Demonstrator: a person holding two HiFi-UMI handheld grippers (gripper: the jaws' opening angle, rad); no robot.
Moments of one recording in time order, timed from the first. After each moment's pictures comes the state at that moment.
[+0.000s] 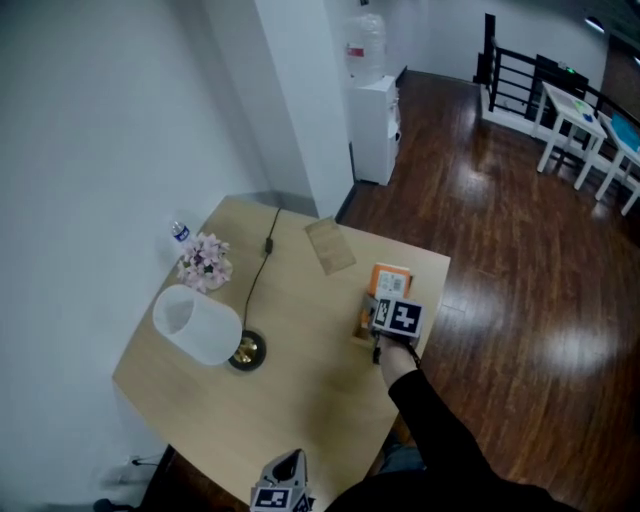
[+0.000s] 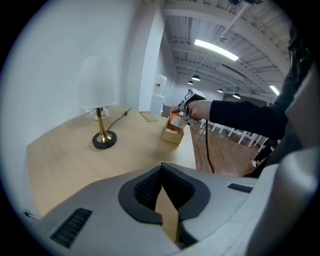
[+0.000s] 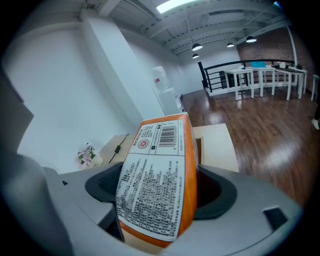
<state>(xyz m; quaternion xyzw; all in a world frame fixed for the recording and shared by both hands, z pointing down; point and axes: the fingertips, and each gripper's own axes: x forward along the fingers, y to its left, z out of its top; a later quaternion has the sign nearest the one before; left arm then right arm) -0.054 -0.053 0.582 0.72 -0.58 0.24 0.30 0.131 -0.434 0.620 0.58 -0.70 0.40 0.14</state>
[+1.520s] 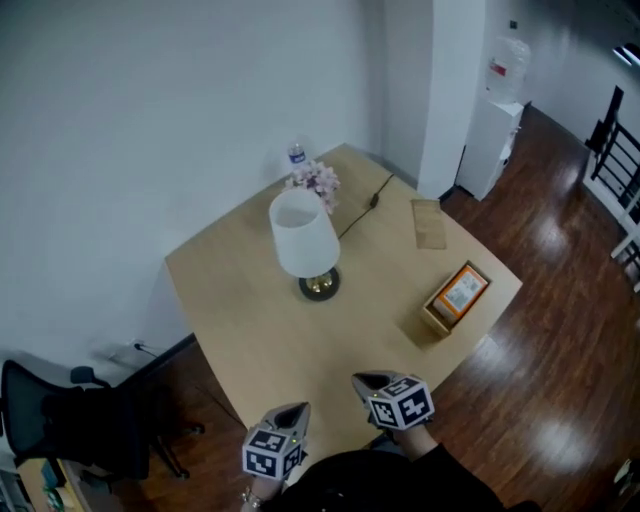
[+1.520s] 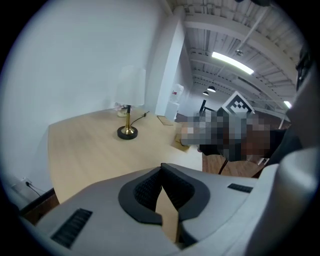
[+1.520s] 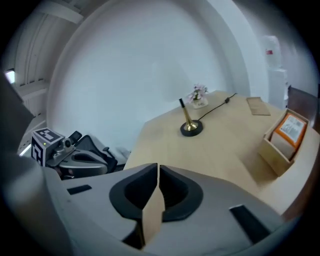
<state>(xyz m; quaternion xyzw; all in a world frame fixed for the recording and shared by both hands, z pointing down) -0.094 0.013 0.570 0.67 -0.65 0.16 0.32 -0.040 -0.086 0.581 0.08 -0.91 0.27 0.32</state>
